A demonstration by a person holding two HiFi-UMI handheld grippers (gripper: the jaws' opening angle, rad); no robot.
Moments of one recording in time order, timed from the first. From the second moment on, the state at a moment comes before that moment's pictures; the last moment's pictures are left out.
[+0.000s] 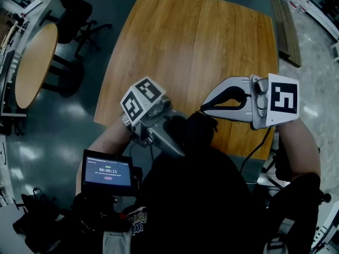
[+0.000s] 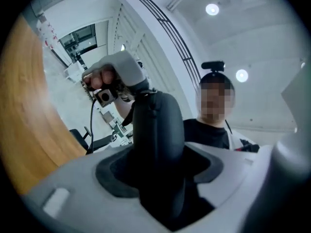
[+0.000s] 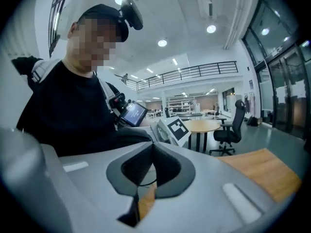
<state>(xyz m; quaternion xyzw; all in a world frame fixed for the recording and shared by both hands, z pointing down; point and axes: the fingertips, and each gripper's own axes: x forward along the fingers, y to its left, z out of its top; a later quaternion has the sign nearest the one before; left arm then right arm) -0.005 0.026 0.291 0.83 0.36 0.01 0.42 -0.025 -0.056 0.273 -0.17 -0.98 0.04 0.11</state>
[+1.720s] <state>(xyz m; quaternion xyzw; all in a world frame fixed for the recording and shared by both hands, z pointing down) -0.027 0.014 0.408 0.83 0.18 0.52 0.01 -0.029 -0.035 0.344 -0.26 -0.88 0.34 0.21</state>
